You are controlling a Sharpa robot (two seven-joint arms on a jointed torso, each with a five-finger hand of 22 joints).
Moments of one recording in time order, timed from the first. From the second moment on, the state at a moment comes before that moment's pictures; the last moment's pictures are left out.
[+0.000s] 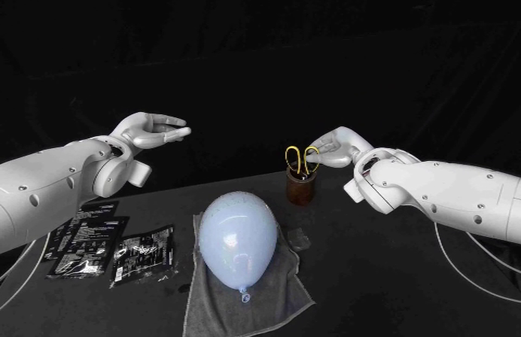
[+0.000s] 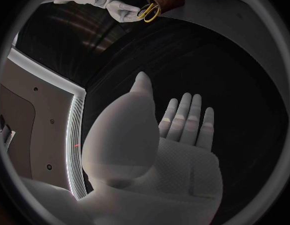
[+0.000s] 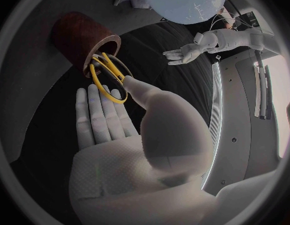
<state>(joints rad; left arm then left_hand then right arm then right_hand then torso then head) 1.40 -0.62 -0.05 0.92 -0.42 -0.11 0.22 1.49 -0.14 -0.07 0.29 0.05 0.63 0.18 0.18 0.24 0.88 0.24 0.07 0.06 0.78 0.21 0.08 0.23 0.08 0.43 0.29 0.08 0.05 1.39 -0.87 -0.17 1.40 -0.79 -0.56 -0.05 1.26 -0.15 0.54 -0.08 0.05 0.89 0.23 0.13 0.41 0.99 0.20 0.06 0.06 0.95 0.17 0.06 0.24 0.15 0.65 0.28 0.32 0.33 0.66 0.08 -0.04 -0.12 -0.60</state>
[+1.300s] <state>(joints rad) 1.36 -0.90 -0.06 1.19 -0.36 -0.09 0.26 1.67 -0.08 0.08 0.29 0.05 0.92 0.18 0.25 0.26 1.16 0.12 0.09 0.07 1.18 0.07 0.31 0.36 0.18 1.06 0.16 0.45 0.22 1.45 -0.97 -0.16 1.43 -0.52 -0.68 0.31 1.60 0.05 -0.10 0.22 0.05 0.88 0.22 0.17 0.38 0.99 0.18 0.21 0.07 0.93 0.14 0.34 0.22 0.18 0.84 0.26 0.22 0.20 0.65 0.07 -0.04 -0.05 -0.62</state>
